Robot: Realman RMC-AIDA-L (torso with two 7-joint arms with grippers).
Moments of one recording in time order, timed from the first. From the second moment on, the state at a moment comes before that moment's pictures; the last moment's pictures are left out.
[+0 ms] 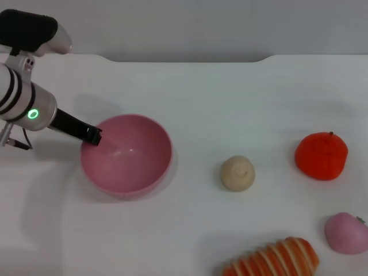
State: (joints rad) left arm -0.66 -2.06 1.22 1.04 2.65 1.28 -2.66; right arm 0.56 2.07 -0.67 -0.11 -0.50 -1.03 0.51
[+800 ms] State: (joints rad) left arm -0.74 -2.06 1.16 1.29 2.63 1.52 -2.72; right arm 0.55 2.07 -0.66 -0.12 -0.50 -1.02 0.49
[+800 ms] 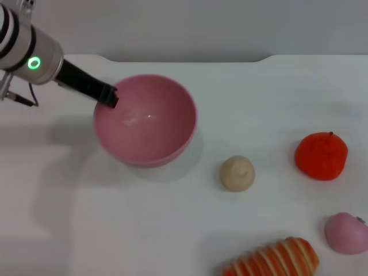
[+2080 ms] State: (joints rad) left arm -0.73 -2.06 1.18 1.29 2.60 1.51 -2.72; right arm 0.44 2.02 -0.53 -1.17 -1.30 -1.55 1.81
